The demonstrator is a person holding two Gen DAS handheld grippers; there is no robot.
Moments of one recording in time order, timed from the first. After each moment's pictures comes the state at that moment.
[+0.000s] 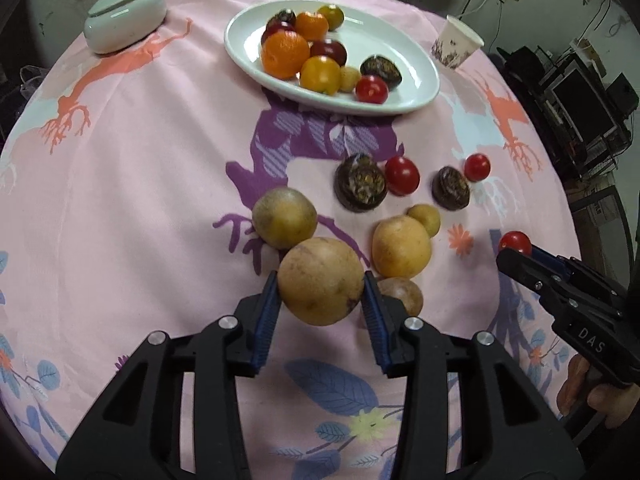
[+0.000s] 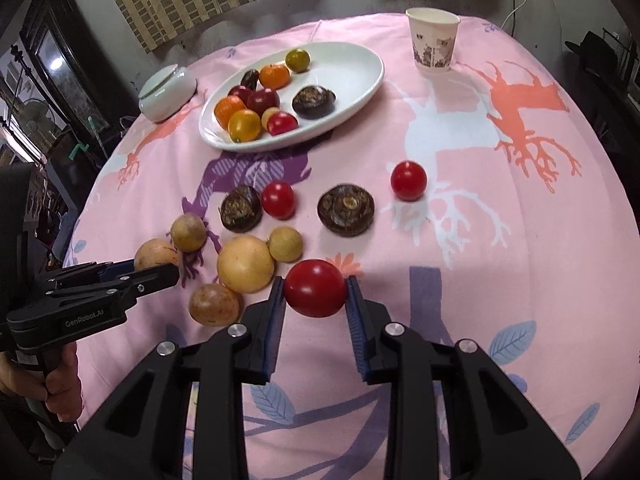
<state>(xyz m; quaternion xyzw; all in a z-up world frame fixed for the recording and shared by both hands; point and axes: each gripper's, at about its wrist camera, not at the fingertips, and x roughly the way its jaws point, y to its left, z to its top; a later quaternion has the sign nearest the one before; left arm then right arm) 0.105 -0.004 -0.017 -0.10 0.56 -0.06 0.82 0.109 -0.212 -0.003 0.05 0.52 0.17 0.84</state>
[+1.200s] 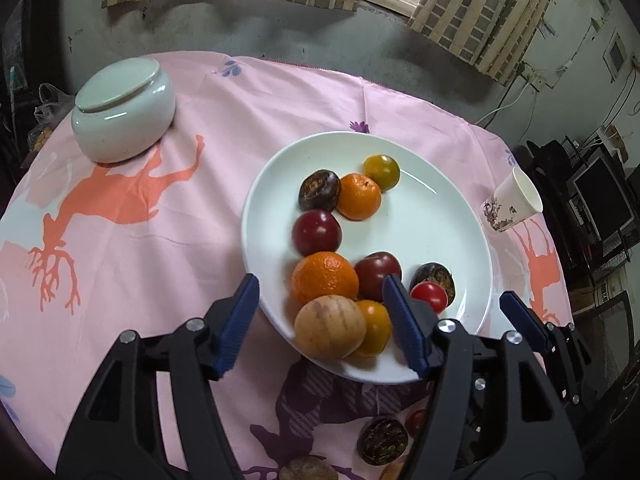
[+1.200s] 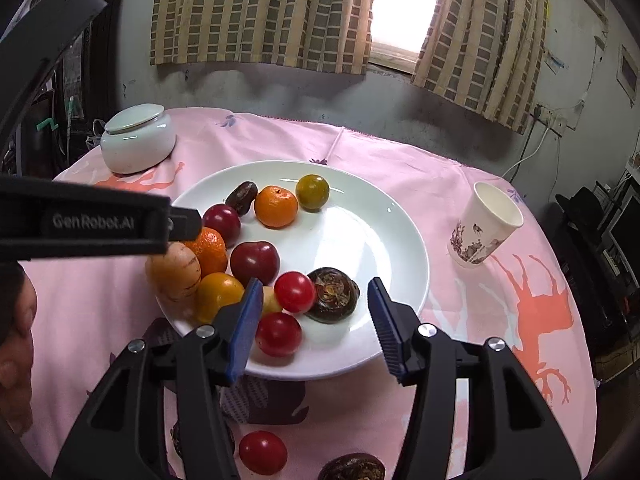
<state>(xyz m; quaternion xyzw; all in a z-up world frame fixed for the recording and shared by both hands) 0.261 0.033 0.006 -0.14 0.46 0.00 0.87 0.230 -0.117 -0.004 -0.12 0.35 0.13 0.92</state>
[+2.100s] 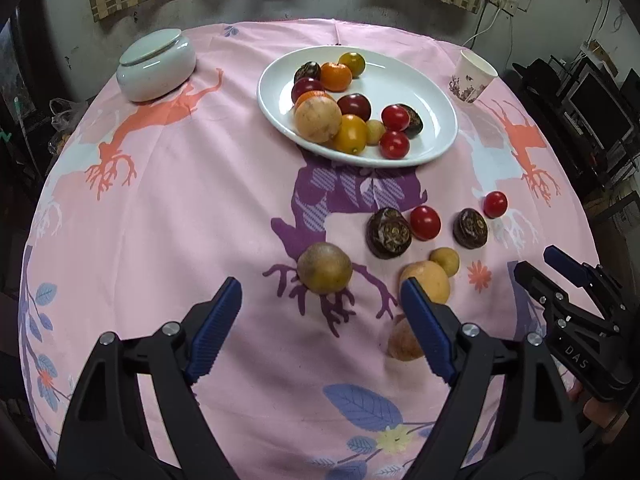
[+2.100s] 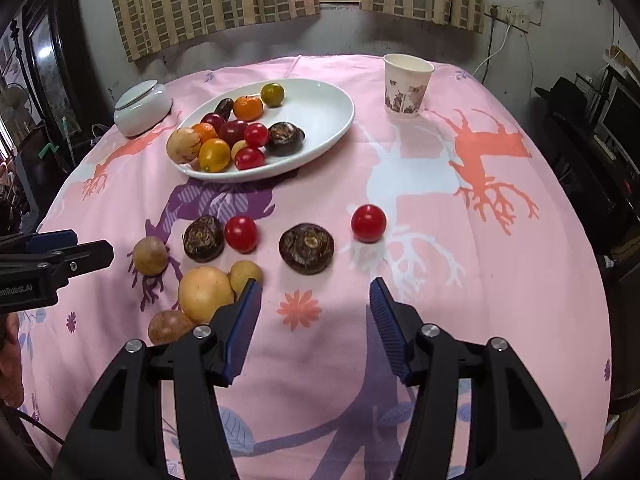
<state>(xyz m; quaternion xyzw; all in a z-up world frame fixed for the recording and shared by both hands) 0.107 0.000 0.008 -0.05 0.52 -0.01 0.85 0.104 -0.211 -0.003 -0.02 0.46 0.11 0.88</state>
